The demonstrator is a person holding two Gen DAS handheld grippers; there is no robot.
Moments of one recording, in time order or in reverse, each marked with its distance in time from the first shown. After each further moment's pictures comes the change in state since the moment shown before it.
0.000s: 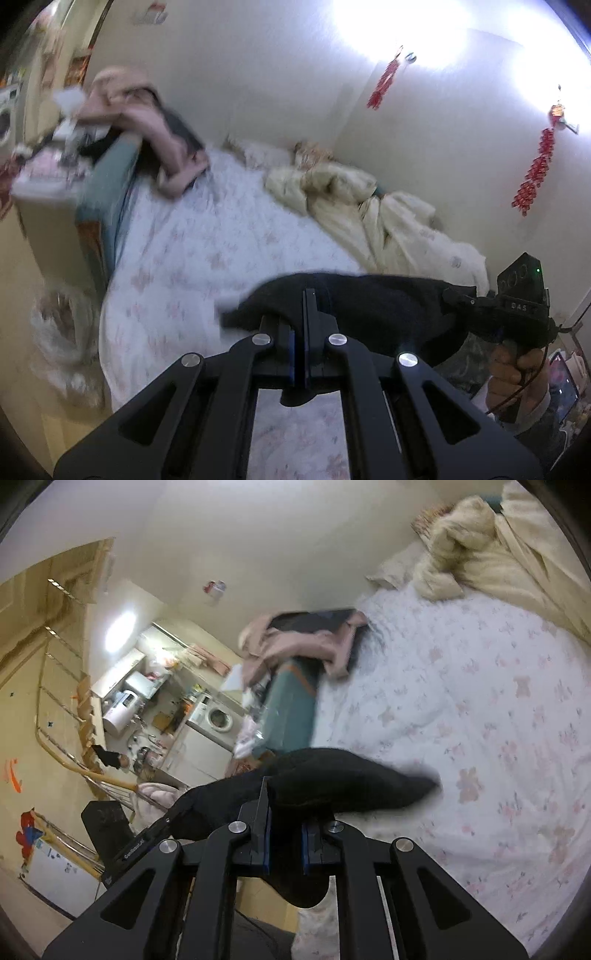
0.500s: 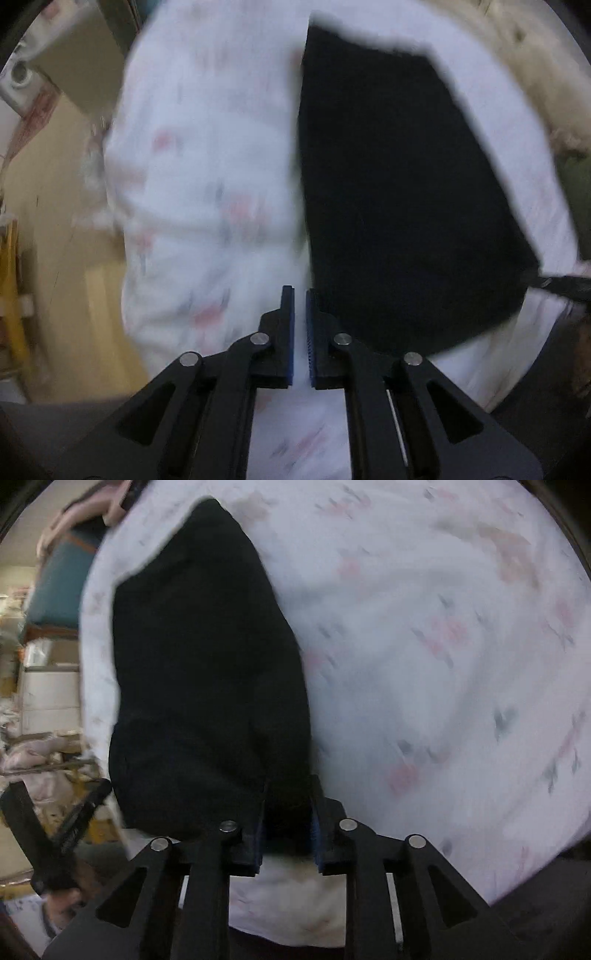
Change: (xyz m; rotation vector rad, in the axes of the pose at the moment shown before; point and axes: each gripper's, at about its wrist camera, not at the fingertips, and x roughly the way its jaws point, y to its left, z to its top) left arm 0.149 0.094 -0.248 -0.039 0.791 0.409; right arm 0.098 -0.193 -0.210 0.277 0.563 -0.598
